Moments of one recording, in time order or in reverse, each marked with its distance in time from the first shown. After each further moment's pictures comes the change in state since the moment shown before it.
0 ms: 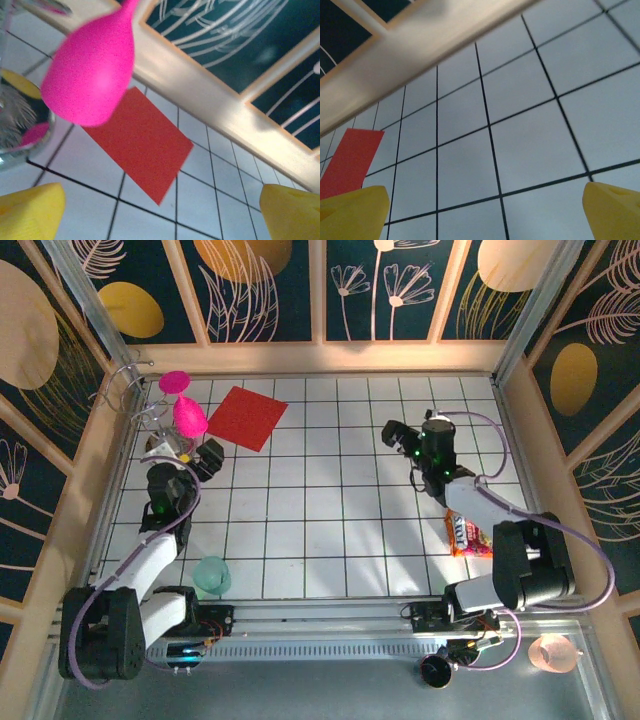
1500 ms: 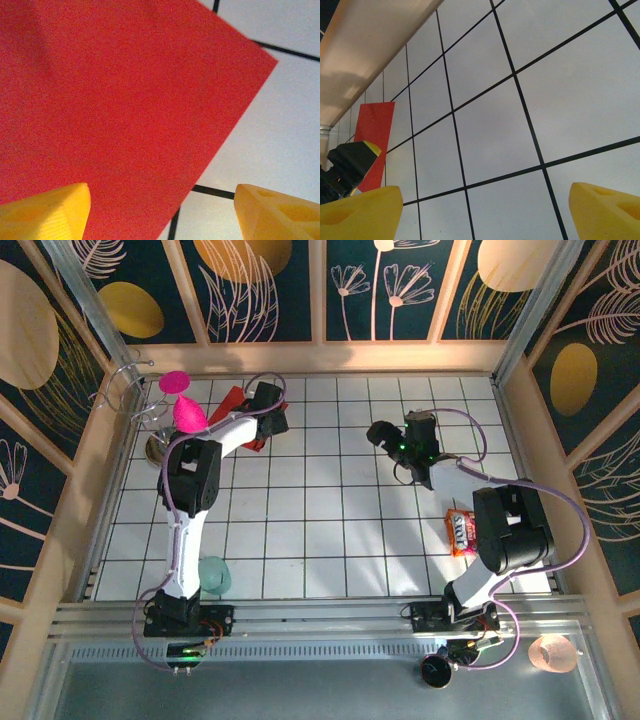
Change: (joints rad) left arm -0.281 1.196 1.305 -0.855 -0.304 0.108; right arm 0.034 0.191 0.125 -0.060 -0.134 0.177
